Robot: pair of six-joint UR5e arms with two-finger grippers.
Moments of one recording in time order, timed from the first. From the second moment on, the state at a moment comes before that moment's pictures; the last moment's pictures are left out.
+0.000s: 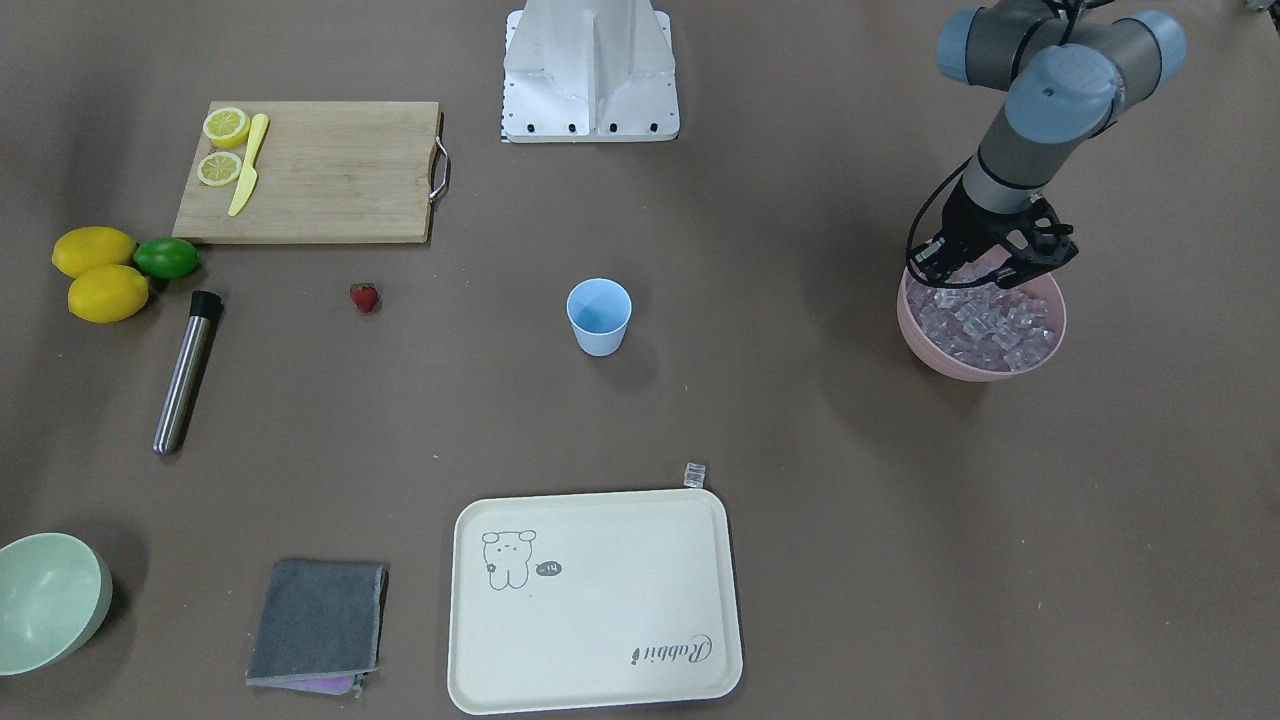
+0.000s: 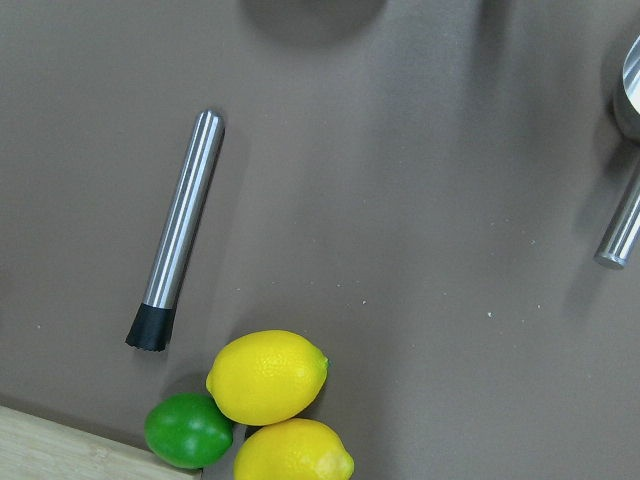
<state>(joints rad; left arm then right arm) -0.75 -1.65 -1.93 -1.74 -2.03 -1.35 1.45 -1.85 2.00 -1.43 2.47 0.12</state>
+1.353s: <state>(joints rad) -0.80 -1.72 -1.94 -1.71 -2.04 -1.65 1.45 -1.85 2.02 -1.43 2.49 0.14</state>
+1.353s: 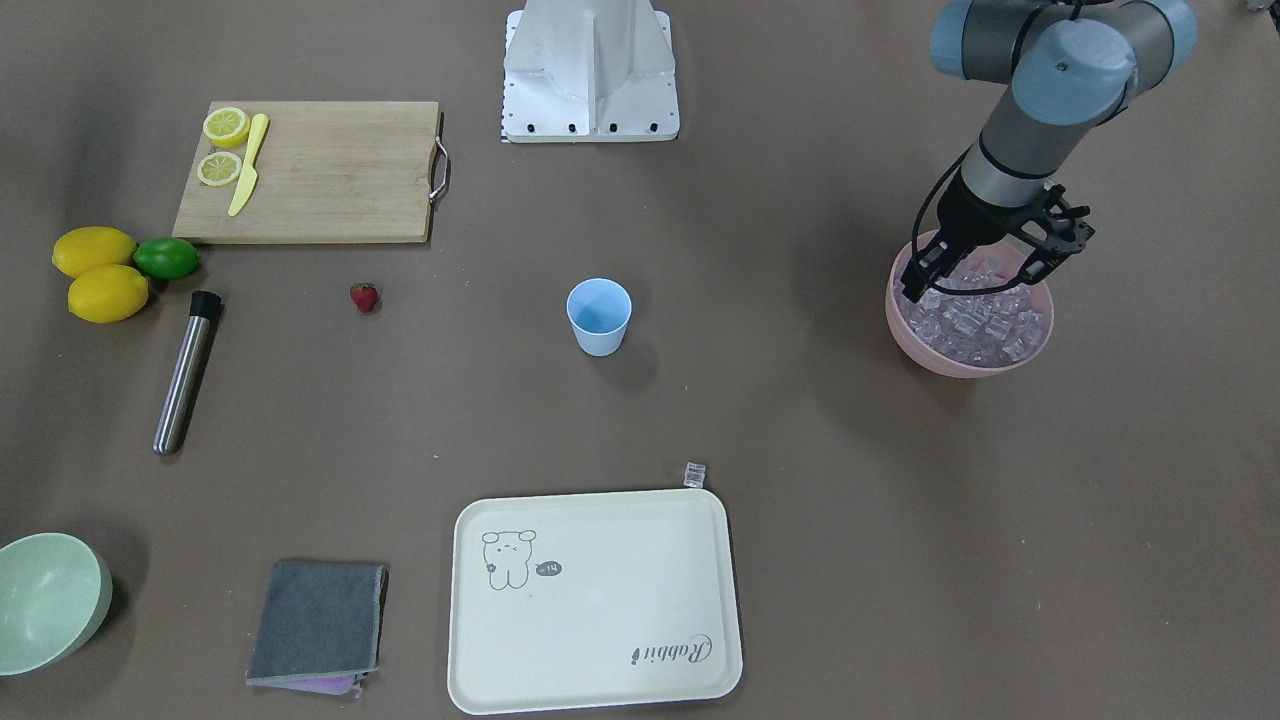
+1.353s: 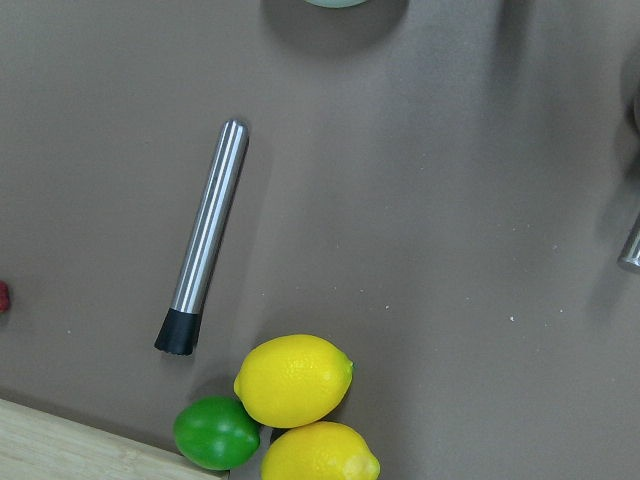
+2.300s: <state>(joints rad) -0.80 -1.72 -1.89 -1.81 -1.92 -2.07 1.48 -1.86 2.07 -1.43 2.49 0.16</state>
